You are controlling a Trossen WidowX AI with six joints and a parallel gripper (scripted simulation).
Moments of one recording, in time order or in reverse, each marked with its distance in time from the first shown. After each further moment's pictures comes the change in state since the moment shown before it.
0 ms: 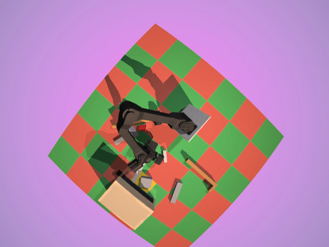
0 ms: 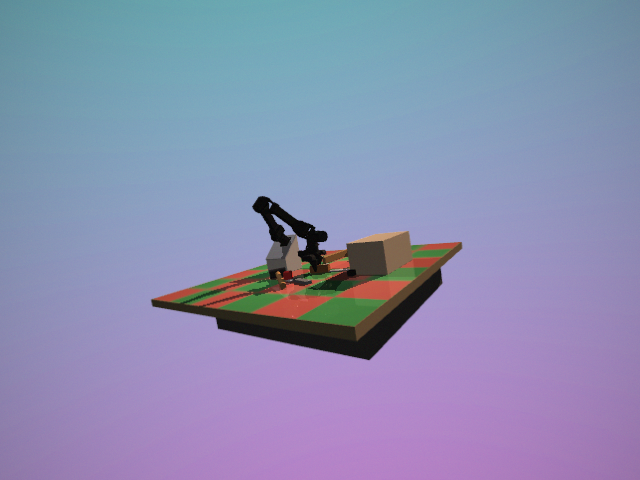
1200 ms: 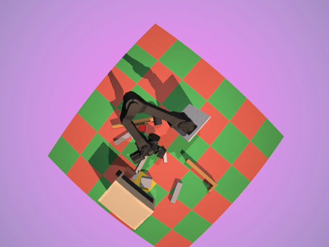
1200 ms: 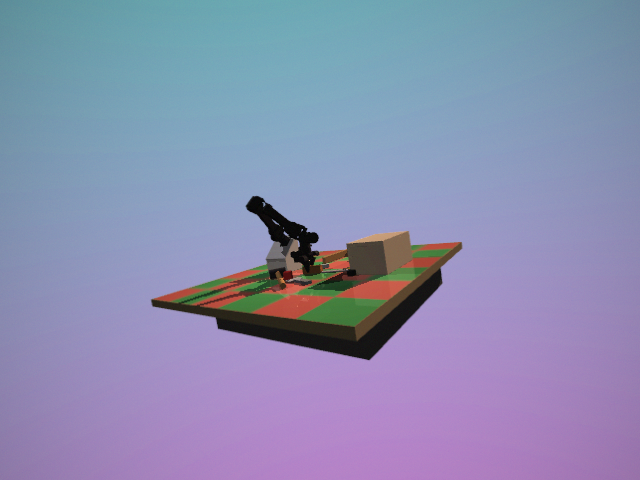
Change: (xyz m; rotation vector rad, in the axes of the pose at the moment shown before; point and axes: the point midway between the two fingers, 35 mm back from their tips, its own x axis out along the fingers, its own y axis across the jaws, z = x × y) arm 0.000 0.007 0.042 -0.003 -0.002 0.001
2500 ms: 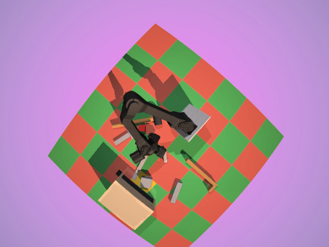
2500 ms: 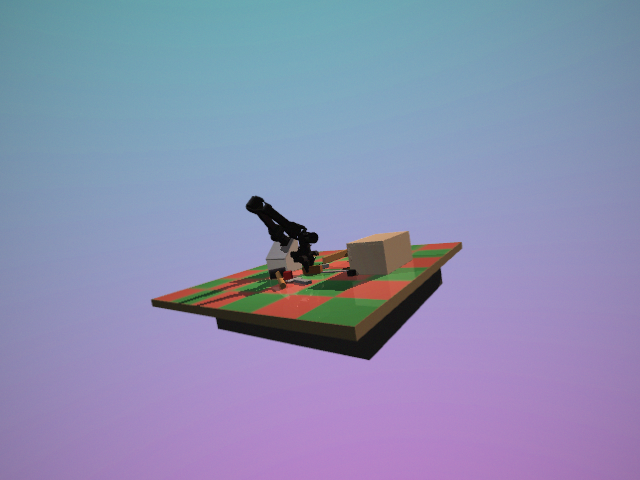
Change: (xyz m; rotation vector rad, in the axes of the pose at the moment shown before) arm -0.001 0.000 0.002 -0.002 -0.005 -0.003
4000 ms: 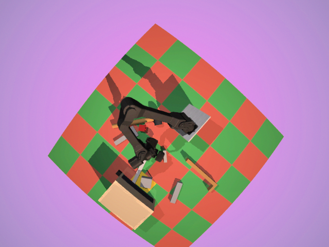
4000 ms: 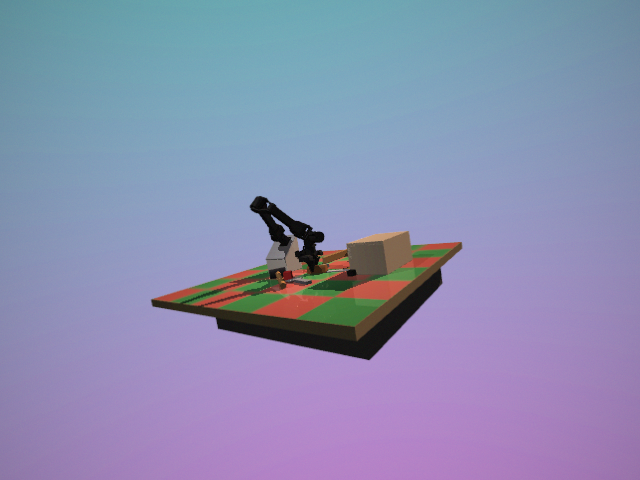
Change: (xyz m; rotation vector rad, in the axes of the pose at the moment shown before) arm 0.000 -0.003 -0.028 -0.027 -0.005 -0.003
